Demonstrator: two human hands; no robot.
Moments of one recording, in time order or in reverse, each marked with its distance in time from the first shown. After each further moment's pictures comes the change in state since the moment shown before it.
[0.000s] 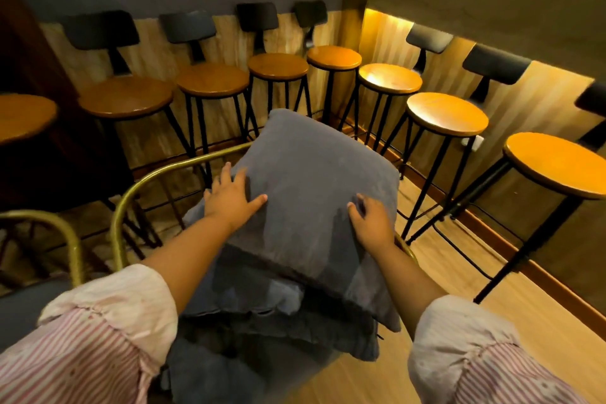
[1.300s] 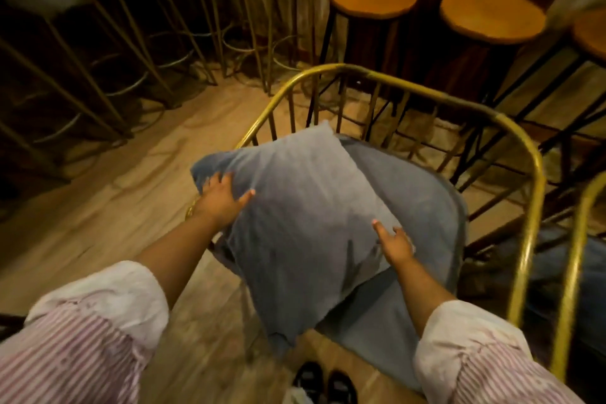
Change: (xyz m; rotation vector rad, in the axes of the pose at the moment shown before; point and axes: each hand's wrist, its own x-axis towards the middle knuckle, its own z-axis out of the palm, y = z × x) left_hand -0.459 -0.680 -0.100 -0.168 0.167 -1.163; right_hand -0.416 -0.285 0.553 -0.171 -0.952 0.030
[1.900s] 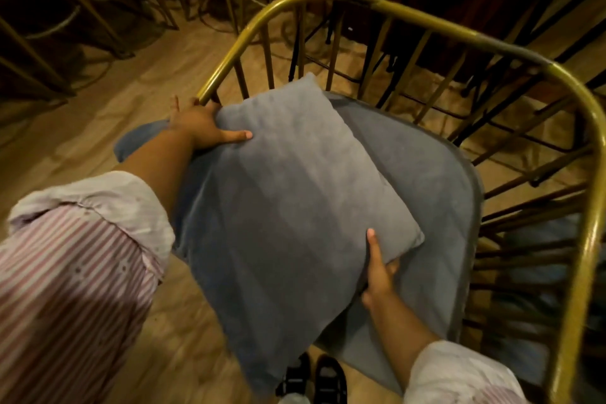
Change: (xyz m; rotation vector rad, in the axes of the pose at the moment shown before) left_hand 0.168 0.025 0.038 0.161 -0.128 0.148; right_hand 0.061 0.083 0.090 0.875 0.131 0.236
